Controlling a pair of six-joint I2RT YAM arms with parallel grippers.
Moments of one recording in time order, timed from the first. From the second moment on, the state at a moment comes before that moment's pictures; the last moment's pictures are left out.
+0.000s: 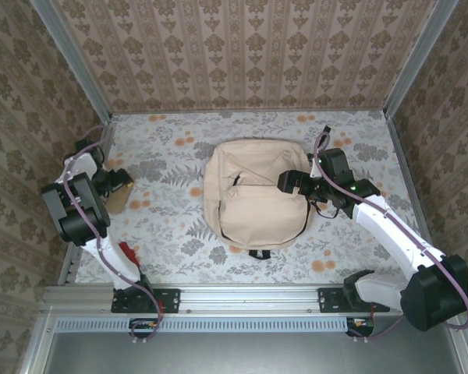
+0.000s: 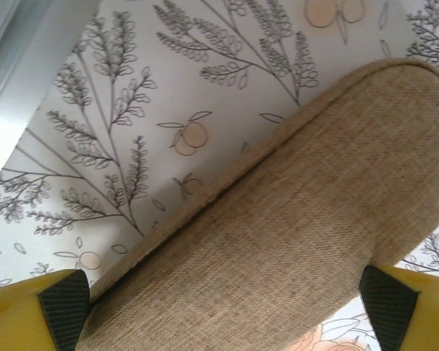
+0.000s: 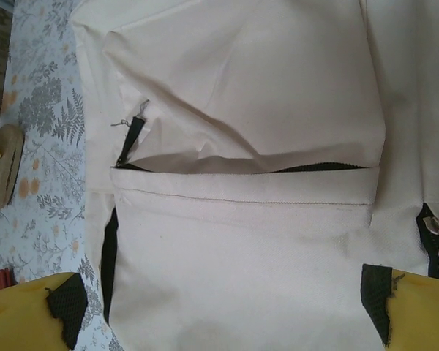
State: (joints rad) left arm 0.35 1.90 1.35 -0.85 0.07 -0.27; right arm 0.33 1.18 0.91 -0.53 -0.24 0.56
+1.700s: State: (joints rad) left arm -0.20 1.88 1.27 -0.88 0.09 -0.20; right arm 0.38 1.21 0.93 -0.56 -0.22 0.58
